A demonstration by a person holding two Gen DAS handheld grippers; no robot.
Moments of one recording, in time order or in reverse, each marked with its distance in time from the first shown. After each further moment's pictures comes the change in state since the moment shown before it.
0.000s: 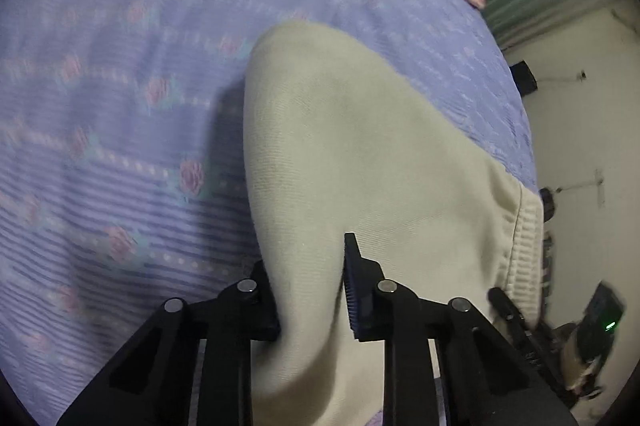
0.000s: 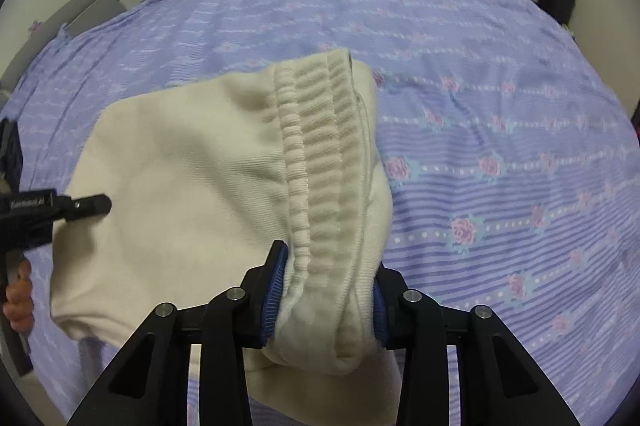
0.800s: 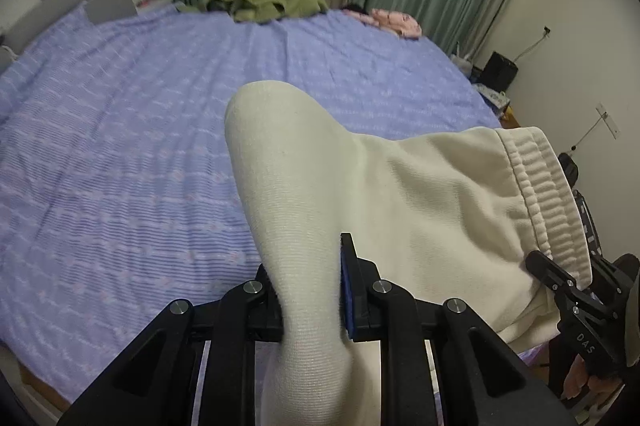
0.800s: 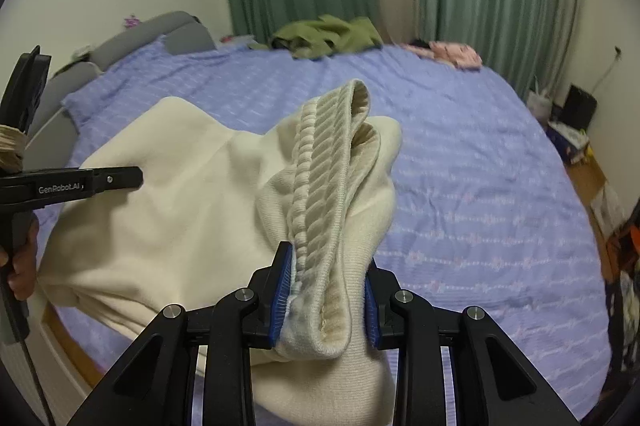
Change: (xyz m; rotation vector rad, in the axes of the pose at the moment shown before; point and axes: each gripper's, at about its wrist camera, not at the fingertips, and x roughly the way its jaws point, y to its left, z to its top) left arm -0.235 -0.135 -0.106 0.249 -0.283 0.178; right arm -0.263 0.034 -0.047 -0.249 -0.271 0.082
